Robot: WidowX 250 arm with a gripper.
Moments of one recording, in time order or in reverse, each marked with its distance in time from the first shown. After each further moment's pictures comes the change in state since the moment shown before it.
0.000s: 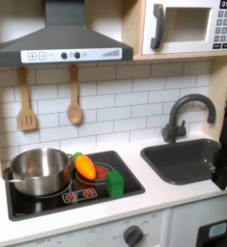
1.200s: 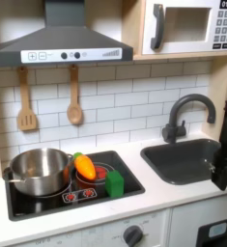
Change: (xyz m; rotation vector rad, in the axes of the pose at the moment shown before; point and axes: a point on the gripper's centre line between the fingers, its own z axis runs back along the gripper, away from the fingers) arm -0.002 0.003 0.002 0.005 0.014 -0.013
